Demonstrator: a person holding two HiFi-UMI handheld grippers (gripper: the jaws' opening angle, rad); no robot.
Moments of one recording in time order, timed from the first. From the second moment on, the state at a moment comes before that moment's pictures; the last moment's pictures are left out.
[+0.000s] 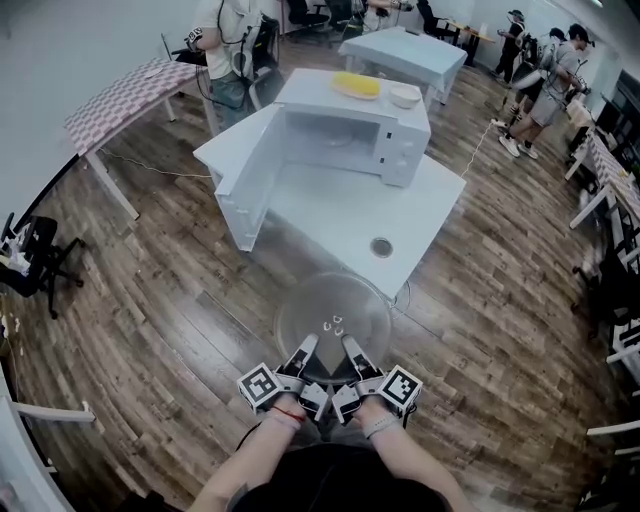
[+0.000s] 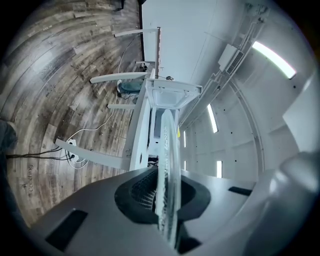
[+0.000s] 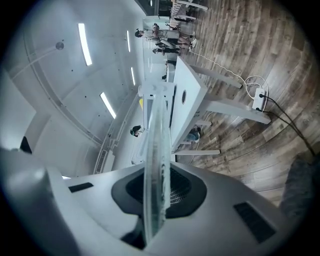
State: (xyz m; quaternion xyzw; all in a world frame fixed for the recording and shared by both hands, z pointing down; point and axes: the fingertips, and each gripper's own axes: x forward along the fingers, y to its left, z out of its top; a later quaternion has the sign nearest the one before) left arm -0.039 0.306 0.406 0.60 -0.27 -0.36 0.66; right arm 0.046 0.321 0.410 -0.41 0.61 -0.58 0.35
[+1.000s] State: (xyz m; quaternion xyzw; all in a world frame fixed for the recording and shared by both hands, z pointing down) left arm -0.056 0.223 0.394 0.62 -0.25 -0.34 0.66; right arm 0.029 0.244 0.401 -0.43 0.60 -0.56 0.38
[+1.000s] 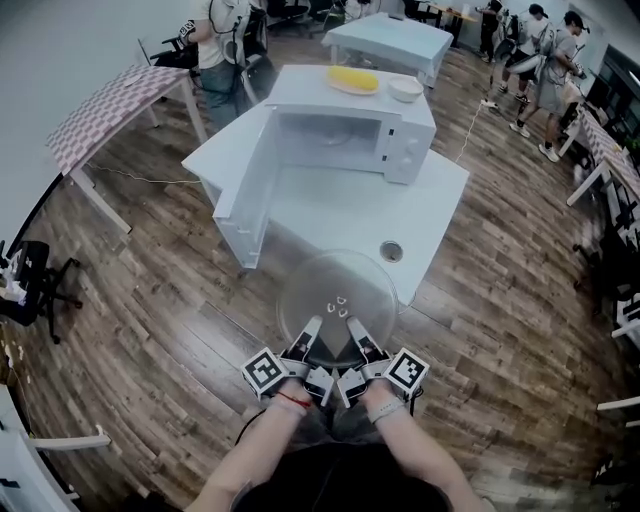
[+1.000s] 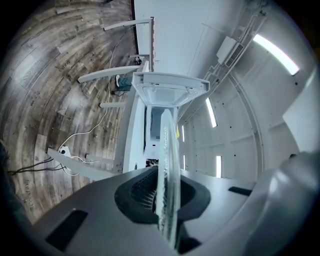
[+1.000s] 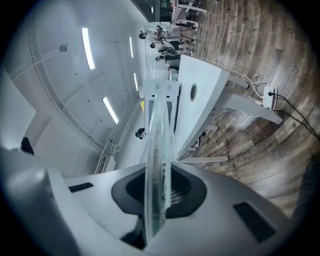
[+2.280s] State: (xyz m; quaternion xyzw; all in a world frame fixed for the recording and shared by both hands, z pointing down) left arm -0.027 0.092 0.420 0.60 -0.28 -0.35 0.66; right arm 0.057 0.107 0.426 -0.40 0.60 -0.59 0.36
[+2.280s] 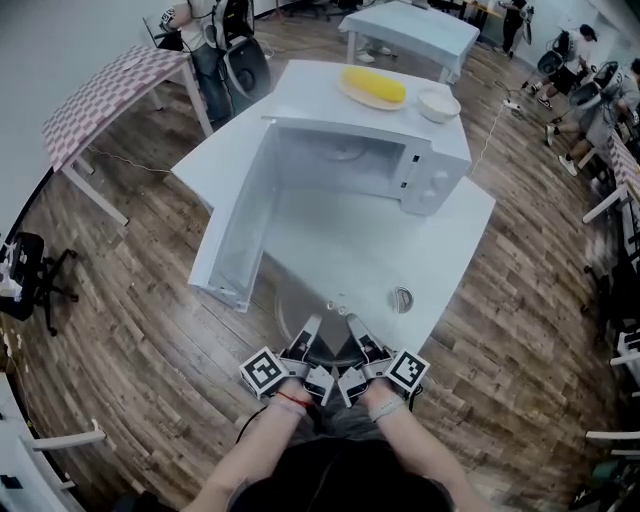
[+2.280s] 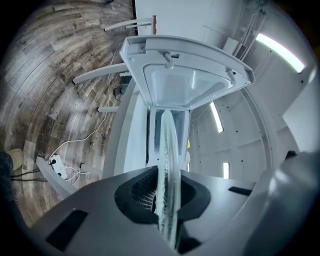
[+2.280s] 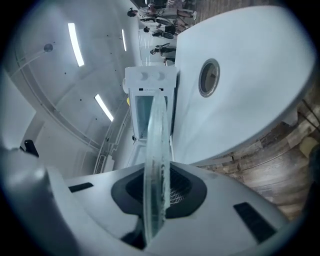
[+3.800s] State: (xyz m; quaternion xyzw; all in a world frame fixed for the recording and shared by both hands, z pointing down) left arm 0.008 0.002 0.434 0.59 -0.29 -0.37 0.65; right arm 0.092 0.015 0.442 -0.38 0.61 -0.60 0.36
